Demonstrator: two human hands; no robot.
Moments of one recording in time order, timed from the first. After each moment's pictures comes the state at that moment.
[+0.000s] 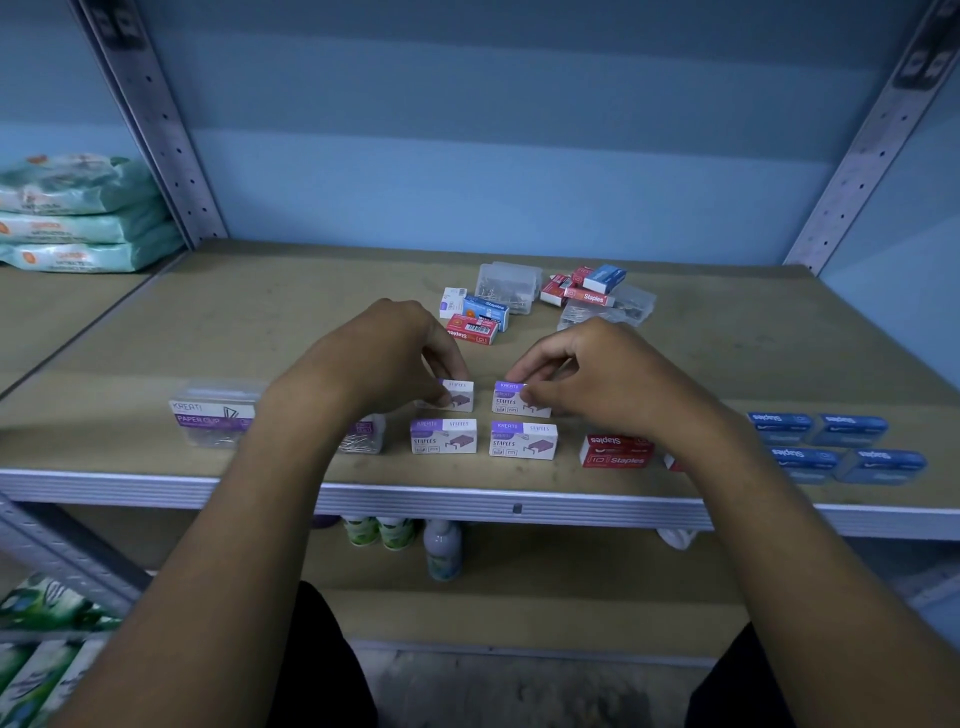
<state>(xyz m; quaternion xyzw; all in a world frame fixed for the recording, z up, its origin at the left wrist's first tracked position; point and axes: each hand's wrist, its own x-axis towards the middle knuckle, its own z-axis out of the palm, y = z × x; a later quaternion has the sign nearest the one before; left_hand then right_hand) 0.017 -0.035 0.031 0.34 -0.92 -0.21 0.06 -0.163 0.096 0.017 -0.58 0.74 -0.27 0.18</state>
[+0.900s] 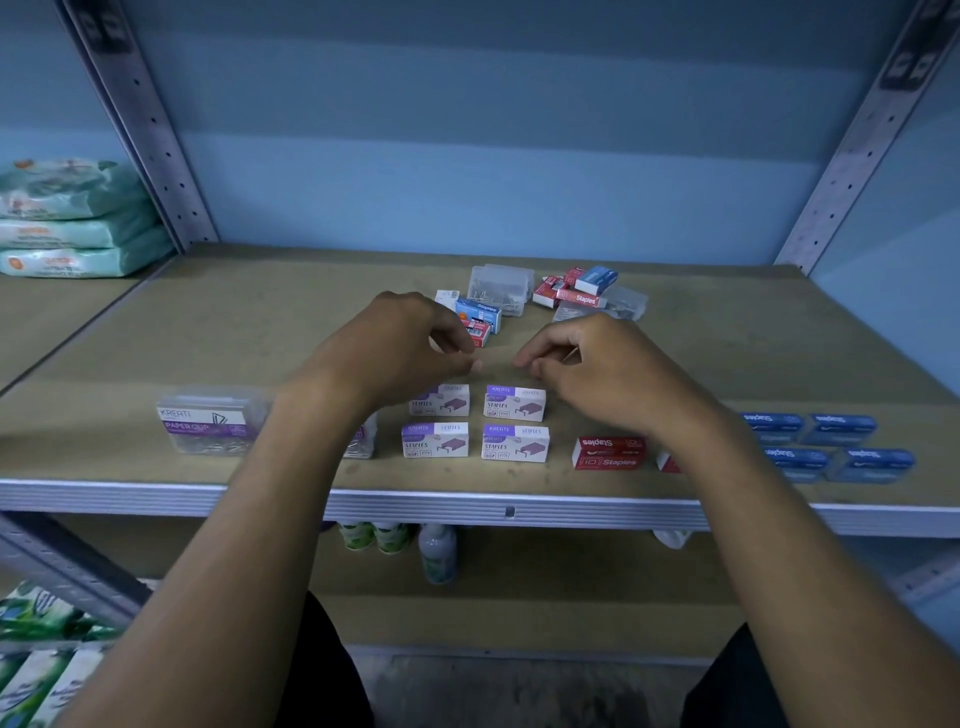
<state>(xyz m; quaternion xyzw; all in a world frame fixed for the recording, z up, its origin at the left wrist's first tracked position) 0.003 -0.041 0.021 0.32 -0.92 -0.19 0.15 -0.172 0.093 0.013 -0.55 0.77 -0.30 0.14</state>
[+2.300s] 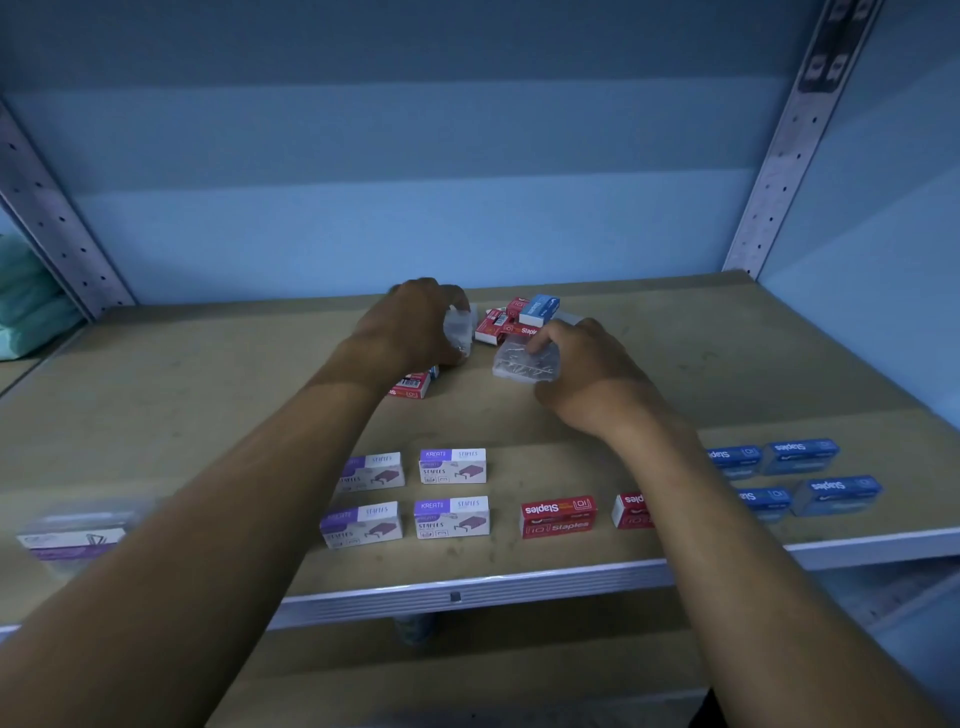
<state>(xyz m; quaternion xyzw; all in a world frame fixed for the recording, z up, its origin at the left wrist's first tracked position) -0.122 -0.104 0.018 0.31 -0.94 -0.09 0.10 -0.240 0.066 -0.006 -0.43 0.87 -0.24 0.07</state>
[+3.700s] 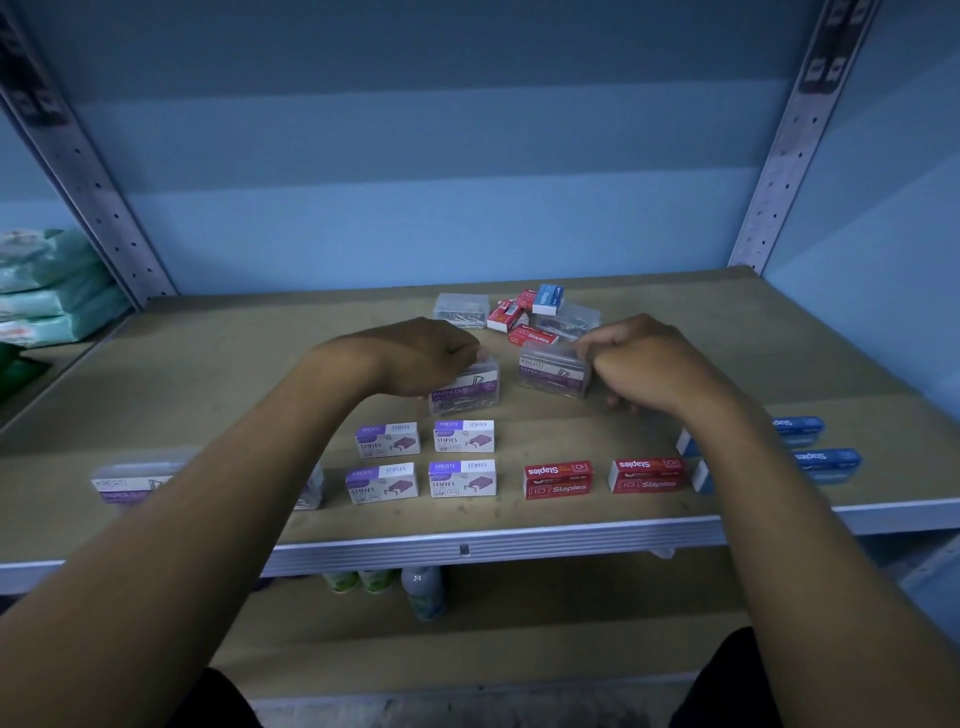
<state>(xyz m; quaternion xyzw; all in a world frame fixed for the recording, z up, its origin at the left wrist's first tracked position) -0.072 -0.046 0.041 0.25 -0.96 -0.13 -0.08 -0.243 0.116 0.022 -0.38 0.85 -0.33 0.17</state>
